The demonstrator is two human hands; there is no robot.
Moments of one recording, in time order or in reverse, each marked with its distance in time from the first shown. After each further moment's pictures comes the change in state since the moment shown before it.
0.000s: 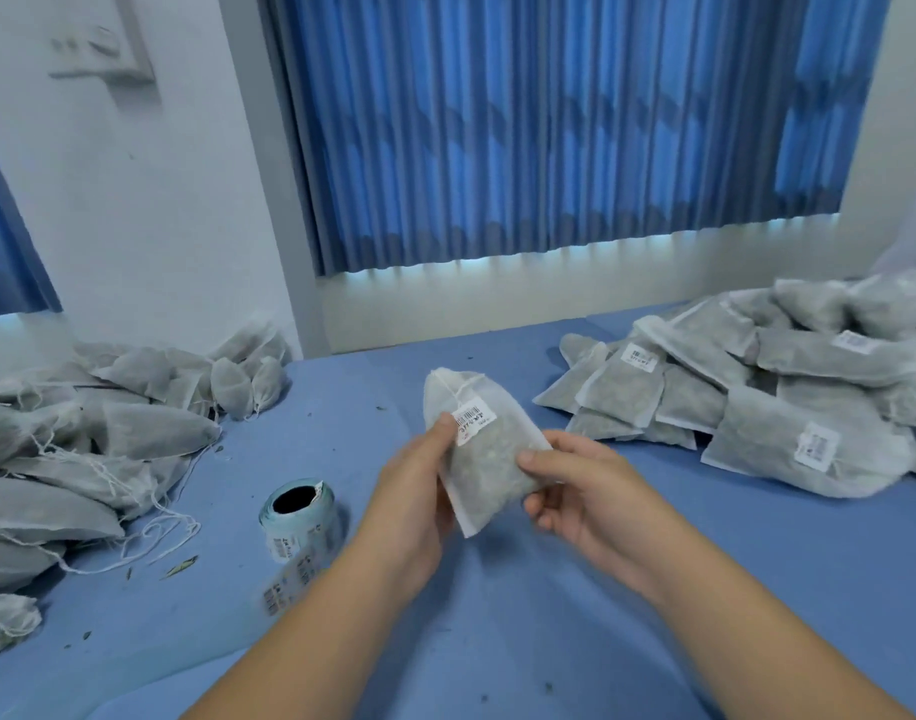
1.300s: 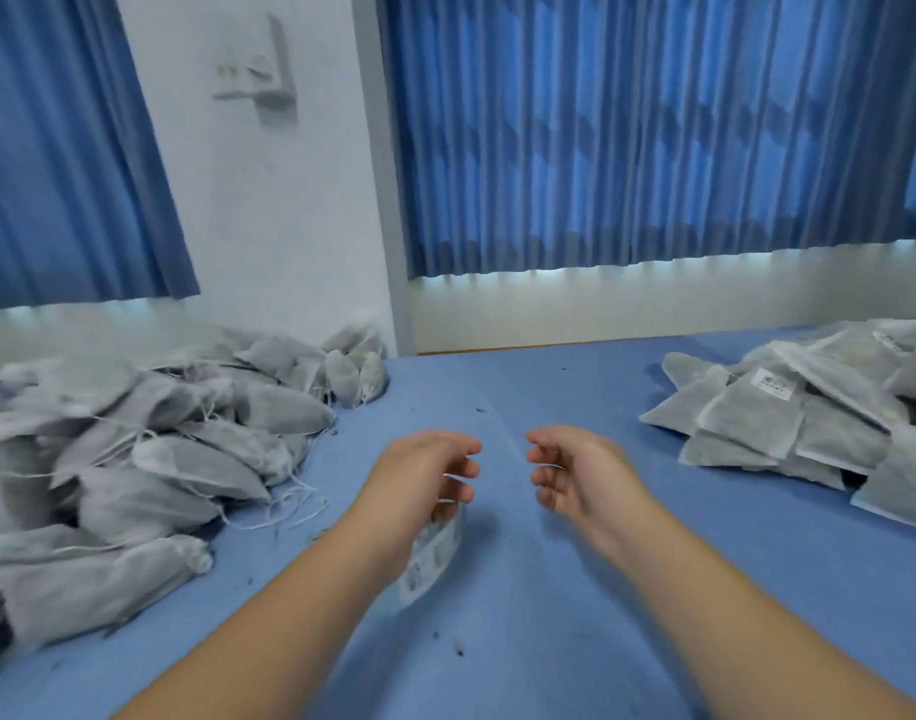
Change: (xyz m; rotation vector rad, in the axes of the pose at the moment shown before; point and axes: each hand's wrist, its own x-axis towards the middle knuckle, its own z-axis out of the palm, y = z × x) left_hand -0.036 0.064 -0.079 0.333 0.223 0.054; right_hand 0.056 0.019 0.092 0.036 0.161 0.025
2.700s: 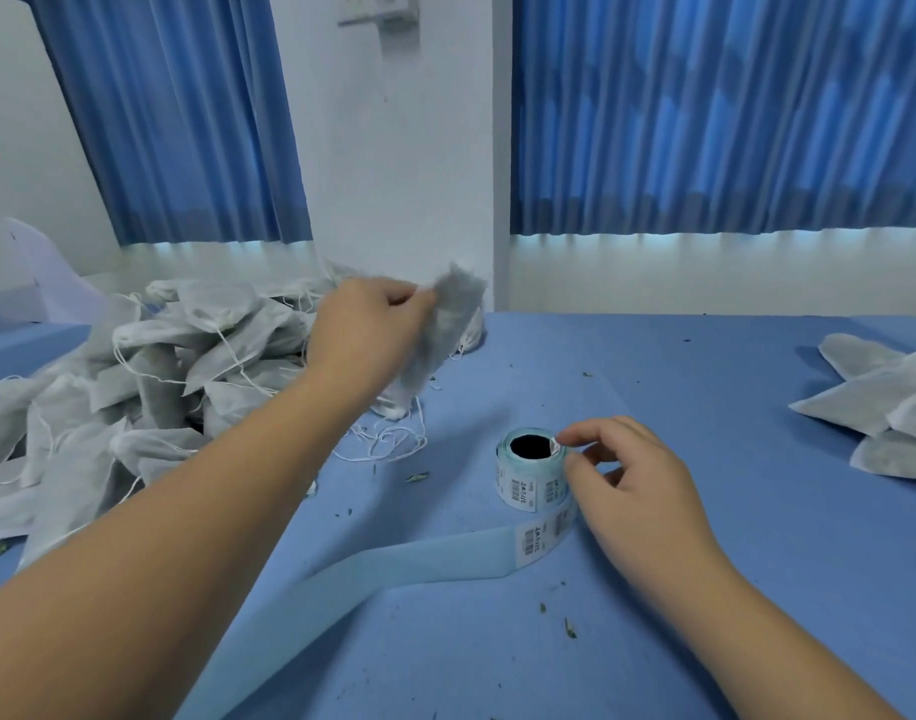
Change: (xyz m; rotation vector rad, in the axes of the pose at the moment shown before) left_hand 0.047 0.041 -0.122 0.812 0.595 0.505; right_hand -0.023 0.057 0.045 -0.693 -0.144 -0.589
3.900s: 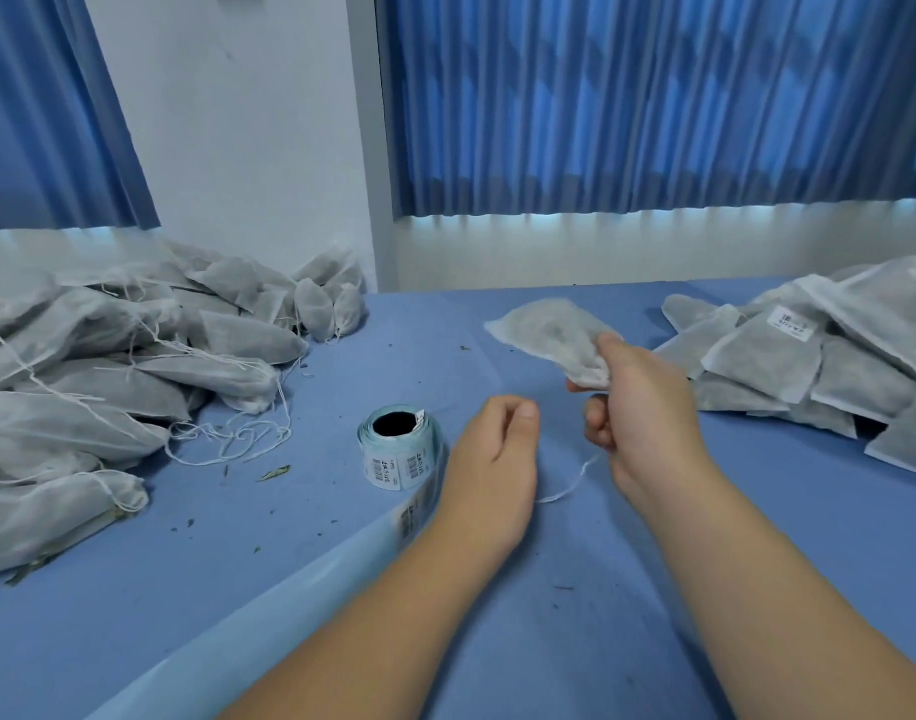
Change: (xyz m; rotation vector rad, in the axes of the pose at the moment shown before) left_hand -0.149 0.082 0.145 -0.680 -0.448 -0.144; right_hand 0.036 0.022 -0.084 0.461 0.427 0.471
